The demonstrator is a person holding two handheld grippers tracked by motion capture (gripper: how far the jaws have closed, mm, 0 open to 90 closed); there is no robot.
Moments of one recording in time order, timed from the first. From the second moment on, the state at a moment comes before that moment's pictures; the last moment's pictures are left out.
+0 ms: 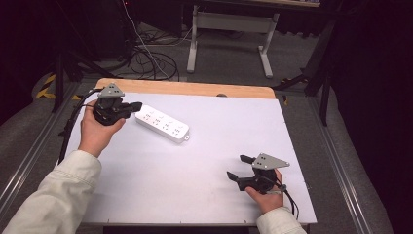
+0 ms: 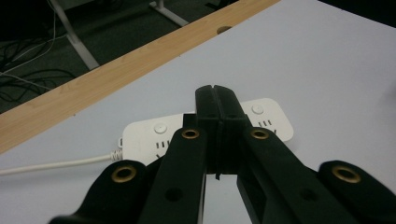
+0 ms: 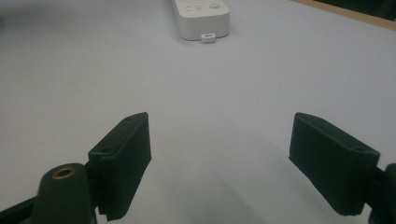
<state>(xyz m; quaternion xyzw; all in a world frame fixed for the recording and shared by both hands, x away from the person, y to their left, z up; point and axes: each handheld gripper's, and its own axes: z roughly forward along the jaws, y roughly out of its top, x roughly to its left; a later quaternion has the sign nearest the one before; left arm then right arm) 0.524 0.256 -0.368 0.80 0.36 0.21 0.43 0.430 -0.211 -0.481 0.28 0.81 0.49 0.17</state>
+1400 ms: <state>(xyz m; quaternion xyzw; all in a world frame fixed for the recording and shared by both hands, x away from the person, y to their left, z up) 0.589 0.253 -0.436 0.77 0.41 0.21 0.43 0.428 -0.212 -0.482 0.27 0.81 0.49 0.16</state>
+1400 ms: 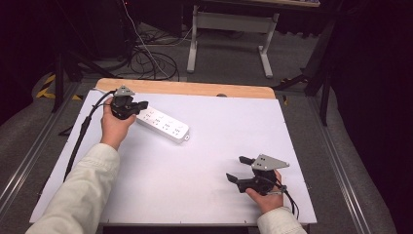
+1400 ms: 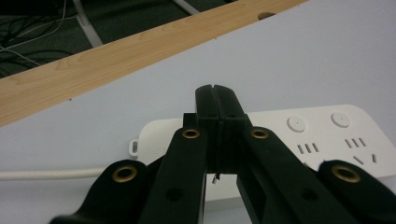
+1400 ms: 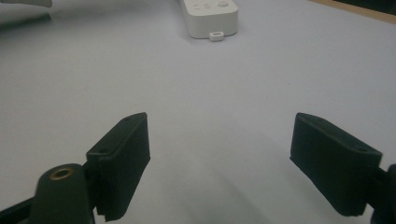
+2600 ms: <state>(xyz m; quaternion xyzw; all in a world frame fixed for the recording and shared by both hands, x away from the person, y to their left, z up) 0.607 0.242 -0.471 0.78 0.41 0.22 0.41 0.429 -0.211 -0.483 0.27 0.81 0.50 0.14</state>
